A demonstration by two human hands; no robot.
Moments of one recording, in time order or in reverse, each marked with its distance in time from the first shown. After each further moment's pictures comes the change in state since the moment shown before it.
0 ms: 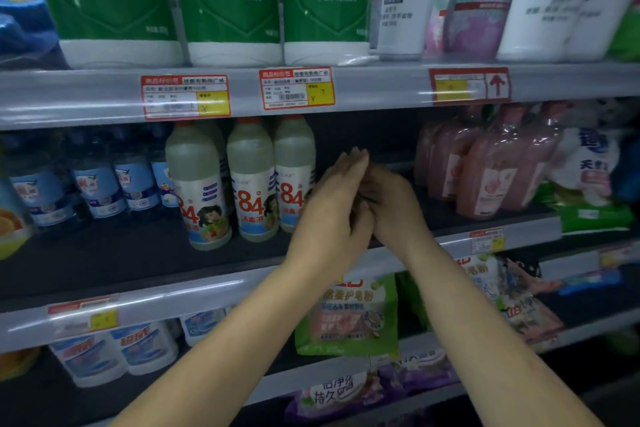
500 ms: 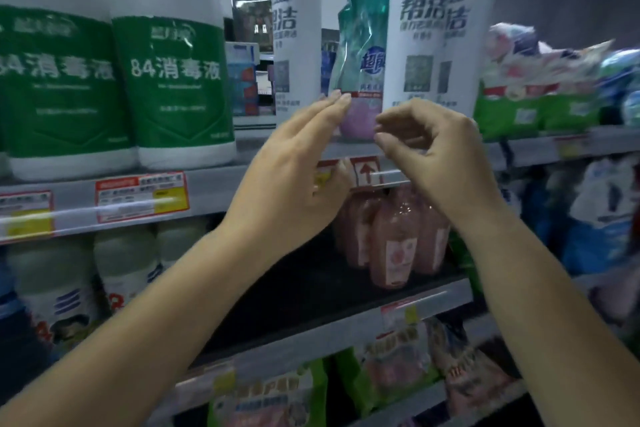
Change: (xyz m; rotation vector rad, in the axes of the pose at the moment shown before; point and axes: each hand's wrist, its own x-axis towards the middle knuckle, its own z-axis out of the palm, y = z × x) left_hand 0.131 0.101 0.002 0.193 0.085 0.305; right_hand 0.044 -0.055 -0.200 -0.362 0.354 -0.329
